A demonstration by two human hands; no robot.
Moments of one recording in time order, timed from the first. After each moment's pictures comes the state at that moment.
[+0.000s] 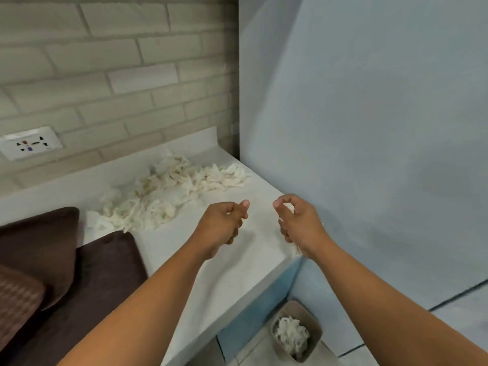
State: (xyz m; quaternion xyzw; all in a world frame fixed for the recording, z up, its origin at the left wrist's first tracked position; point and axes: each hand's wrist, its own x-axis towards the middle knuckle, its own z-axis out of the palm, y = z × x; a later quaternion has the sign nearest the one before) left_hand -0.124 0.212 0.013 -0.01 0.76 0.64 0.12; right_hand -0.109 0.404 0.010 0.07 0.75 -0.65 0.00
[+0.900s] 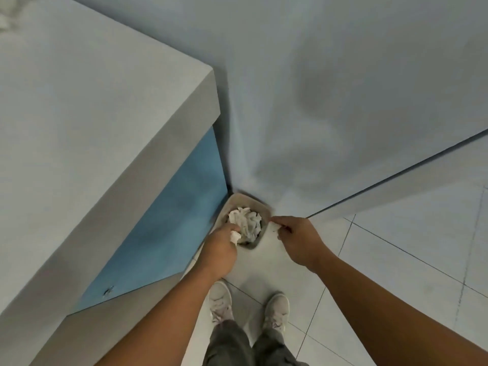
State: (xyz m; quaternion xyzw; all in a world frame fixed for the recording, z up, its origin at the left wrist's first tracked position) left_hand -0.048 0.402 -0.378 0.06 0.87 0.35 0.35; right_hand 0.015 0.590 -0.354 0.30 0.80 -0.49 0.18
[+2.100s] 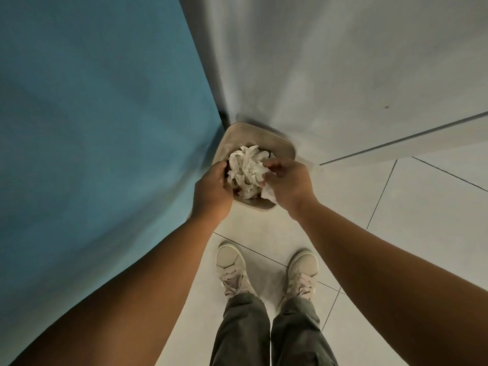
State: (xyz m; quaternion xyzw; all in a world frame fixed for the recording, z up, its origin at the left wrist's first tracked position) left_hand -0.101 0.403 -0.662 0.01 0.88 0.35 0.31; right_hand -0.037 0.559 -0.644 0.44 0.69 -0.57 0.09
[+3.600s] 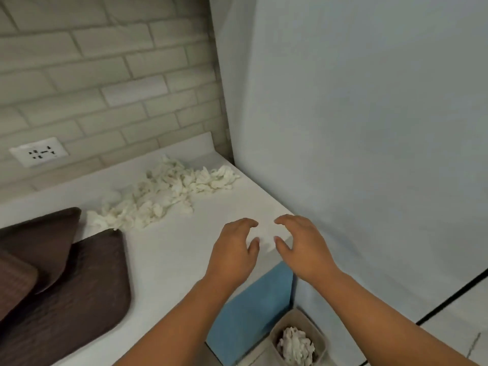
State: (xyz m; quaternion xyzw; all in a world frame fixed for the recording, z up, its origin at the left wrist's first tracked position) left_hand -0.068 0.315 -0.040 0.11 0.94 0.30 -0.13; right_hand -0.079 0.501 -0.048 -0.12 0.92 -0.35 -0.12
